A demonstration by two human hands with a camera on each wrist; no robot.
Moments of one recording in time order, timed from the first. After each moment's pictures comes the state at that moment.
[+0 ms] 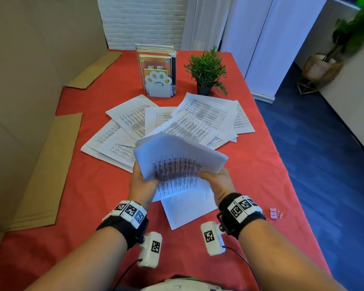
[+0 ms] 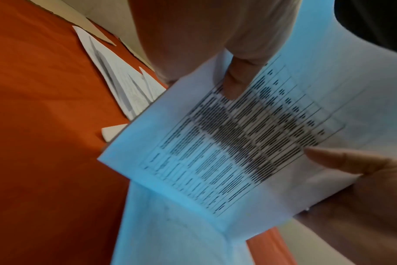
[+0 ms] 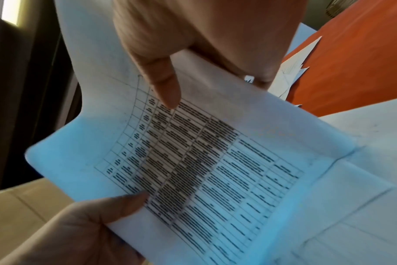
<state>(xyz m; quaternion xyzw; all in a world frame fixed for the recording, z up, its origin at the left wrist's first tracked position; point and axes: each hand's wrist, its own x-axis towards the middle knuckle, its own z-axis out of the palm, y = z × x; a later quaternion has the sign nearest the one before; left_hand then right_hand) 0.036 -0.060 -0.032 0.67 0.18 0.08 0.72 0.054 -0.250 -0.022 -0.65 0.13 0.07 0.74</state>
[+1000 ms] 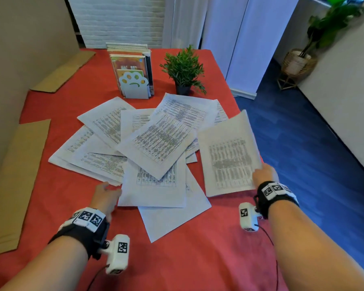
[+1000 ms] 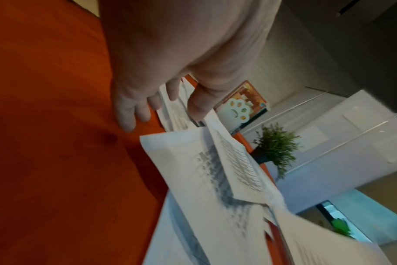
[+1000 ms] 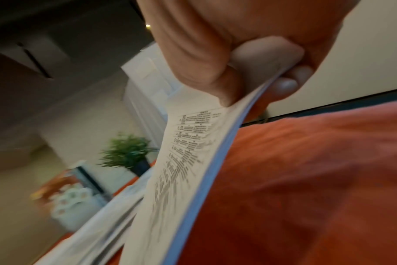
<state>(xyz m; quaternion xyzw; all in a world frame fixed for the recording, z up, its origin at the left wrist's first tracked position) 0.073 -0.021 -0.085 0.68 0.38 -0.09 0.62 0.107 -0.445 -0.052 -0.89 0.33 0.06 0.31</state>
